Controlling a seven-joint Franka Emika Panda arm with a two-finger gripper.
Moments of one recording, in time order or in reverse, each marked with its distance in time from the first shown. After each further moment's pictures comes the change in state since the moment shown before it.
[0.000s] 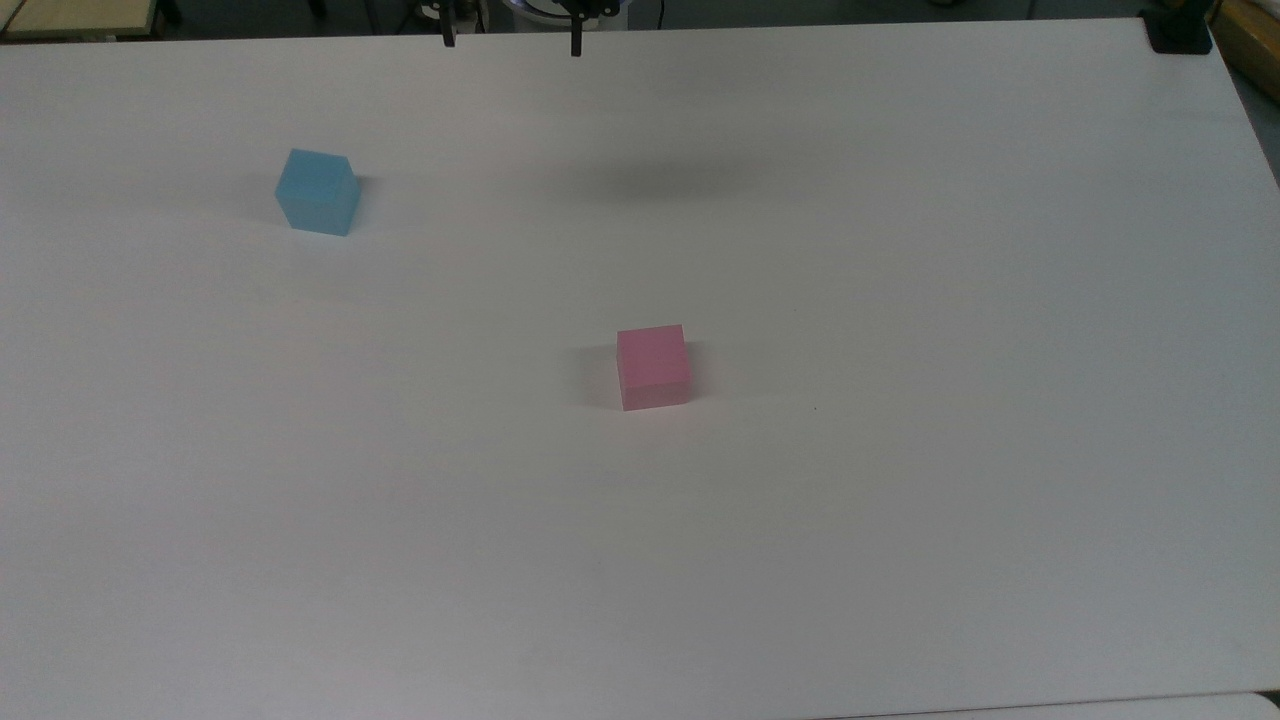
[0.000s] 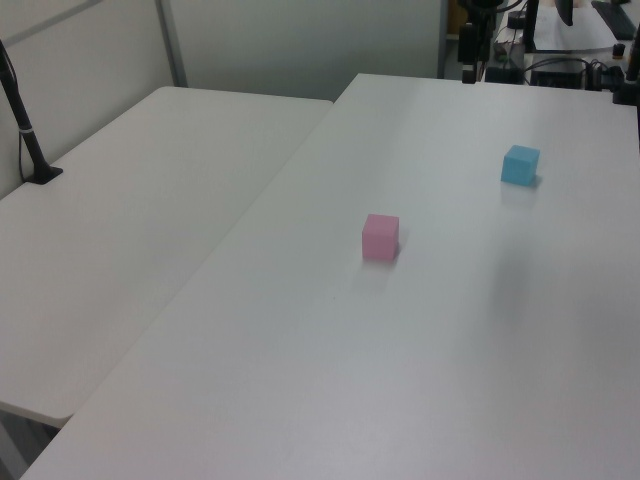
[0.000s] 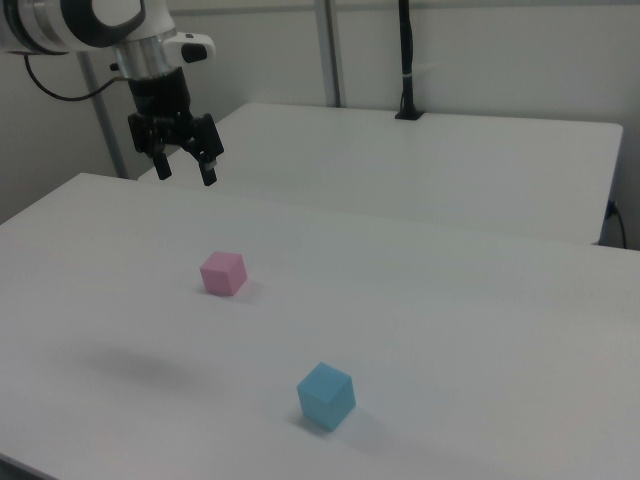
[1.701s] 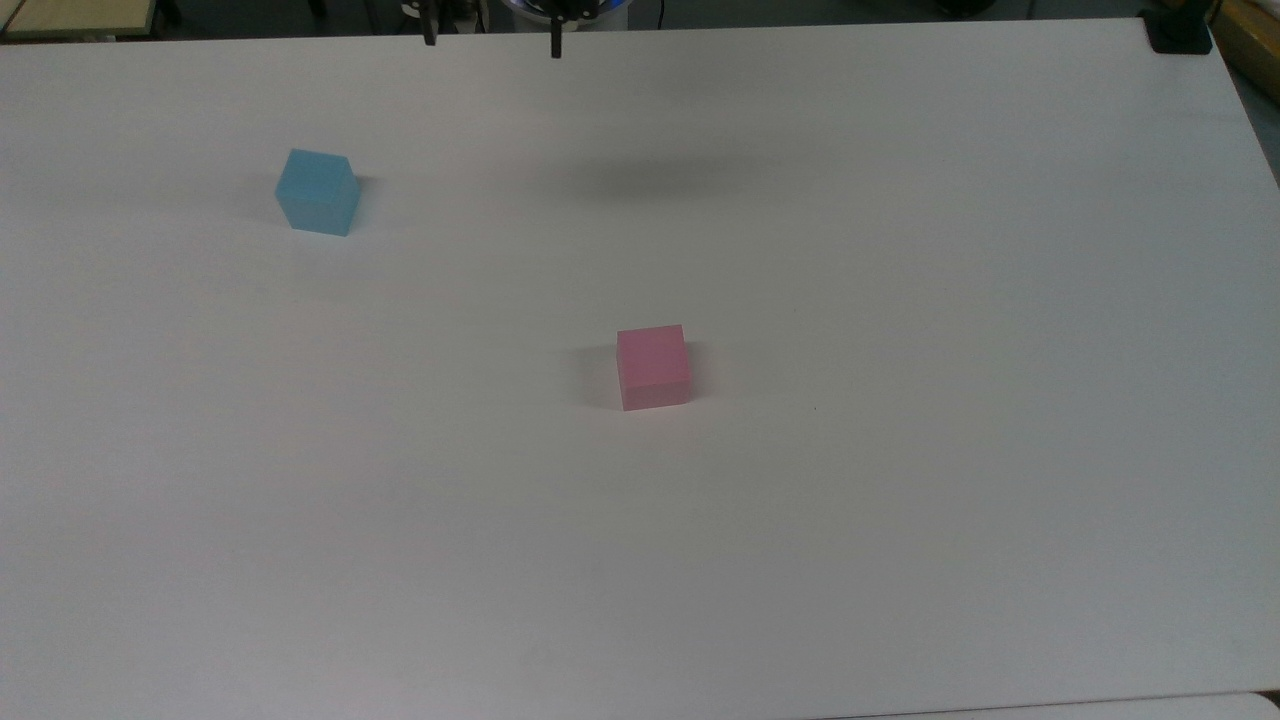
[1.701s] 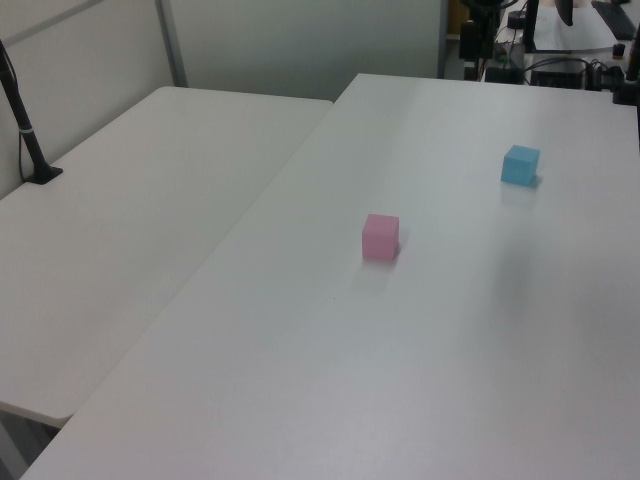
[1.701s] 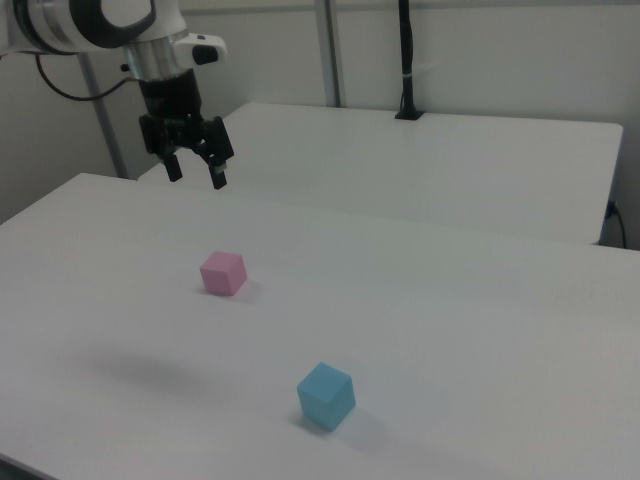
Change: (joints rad) arm -0.037 -0.002 -0.003 -0.001 0.001 -0.003 0.006
